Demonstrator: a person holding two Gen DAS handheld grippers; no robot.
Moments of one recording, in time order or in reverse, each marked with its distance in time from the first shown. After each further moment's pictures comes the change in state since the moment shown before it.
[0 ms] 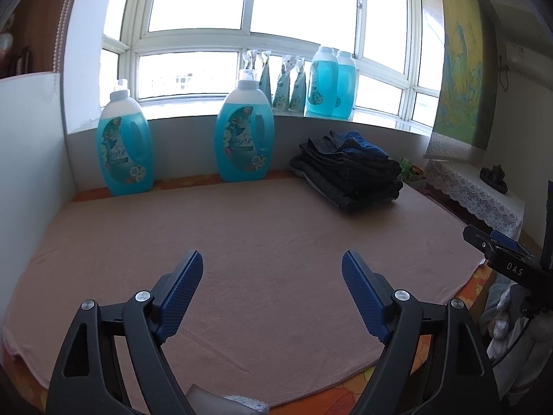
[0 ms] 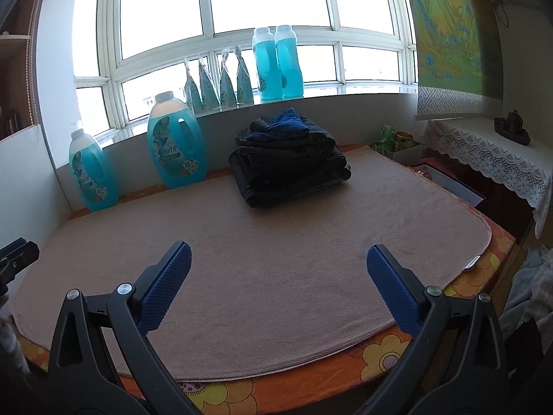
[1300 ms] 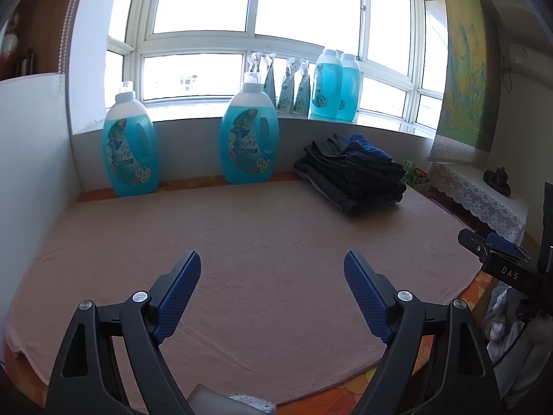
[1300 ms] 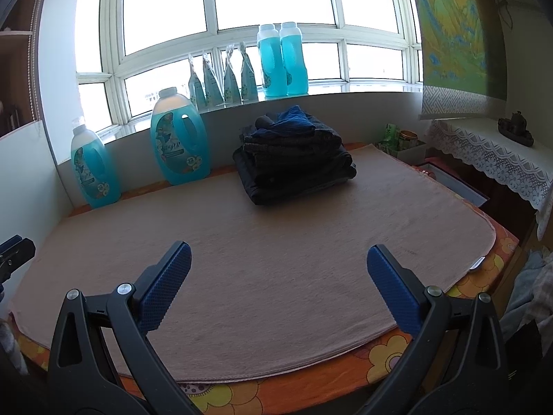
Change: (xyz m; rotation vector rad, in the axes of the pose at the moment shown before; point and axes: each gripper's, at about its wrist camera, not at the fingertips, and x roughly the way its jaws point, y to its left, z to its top) left arm -0.004 0.002 0.002 -0.002 -0.008 0.010; right arm 0.005 0.017 -0.002 -0.016 0.010 0.011
